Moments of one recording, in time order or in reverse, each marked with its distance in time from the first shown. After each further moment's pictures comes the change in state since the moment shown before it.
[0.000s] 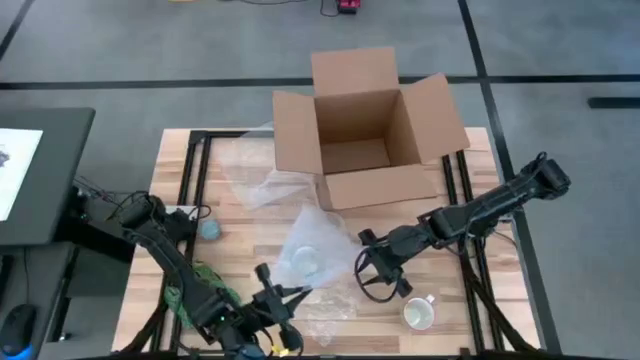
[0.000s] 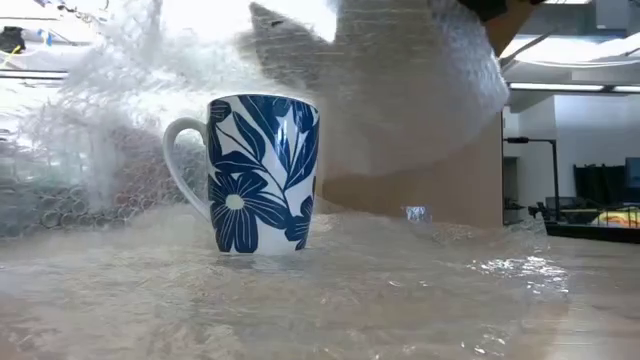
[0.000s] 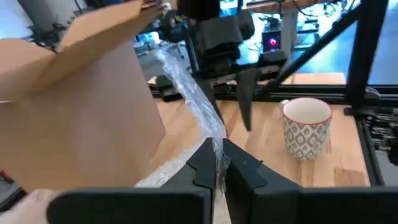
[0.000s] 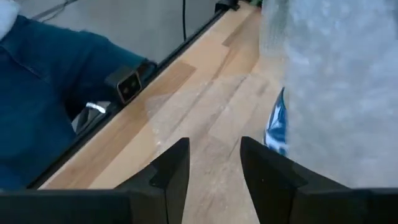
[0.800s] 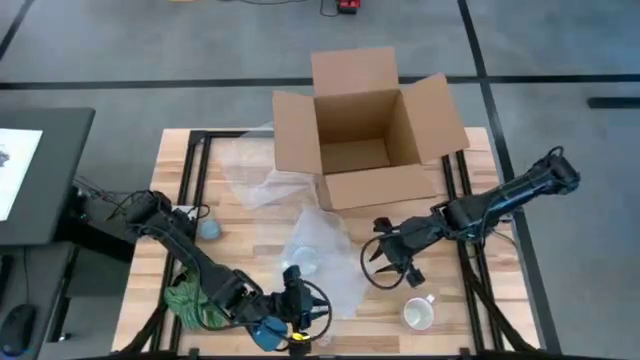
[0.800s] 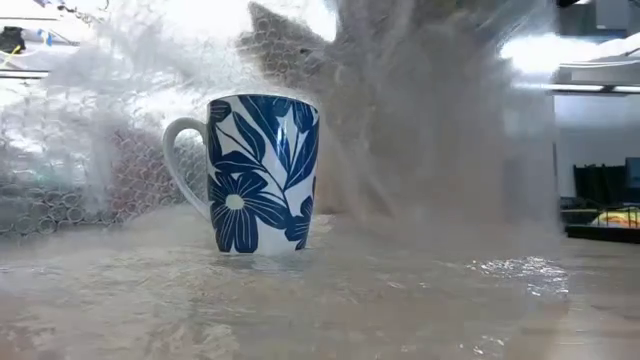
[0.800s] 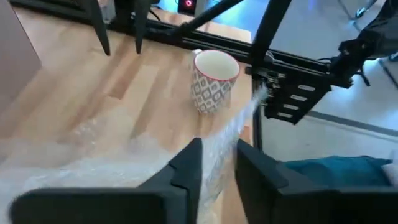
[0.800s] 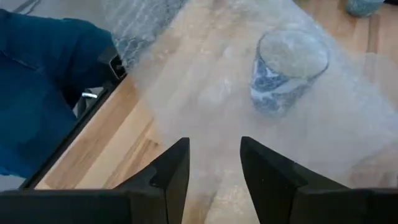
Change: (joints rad) left arm 0.114 0.000 0.000 0.076 0.565 -0.148; right arm -0.006 -0.120 0.000 -0.199 0.051 0.099
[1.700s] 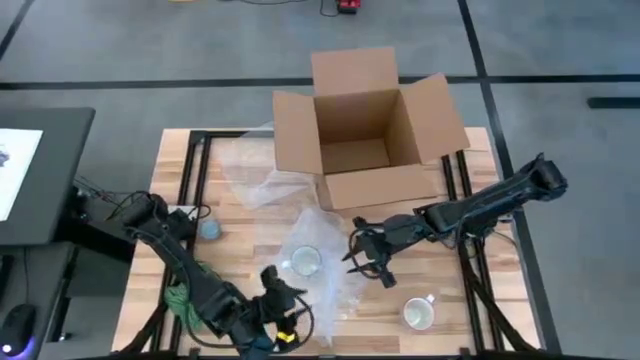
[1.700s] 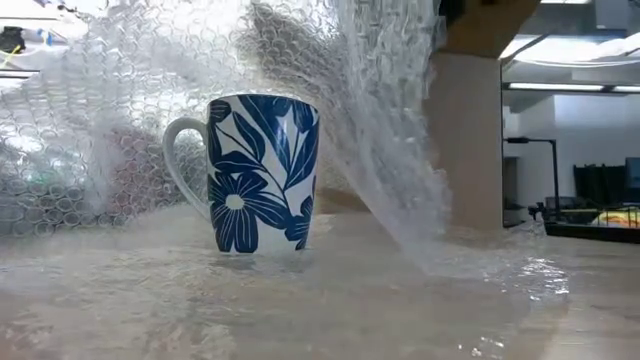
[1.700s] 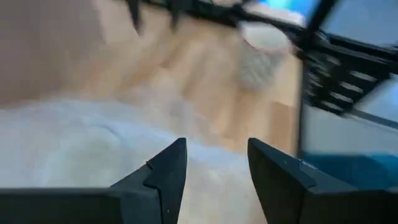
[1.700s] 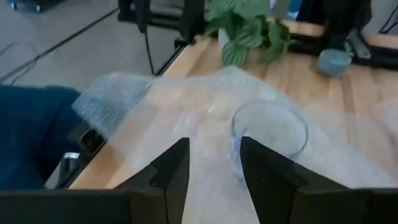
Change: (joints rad) left arm -0.066 0.000 -0.017 -0.302 -0.244 -0.237; right arm -0.064 0.201 0.001 0.440 -0.005 0.017
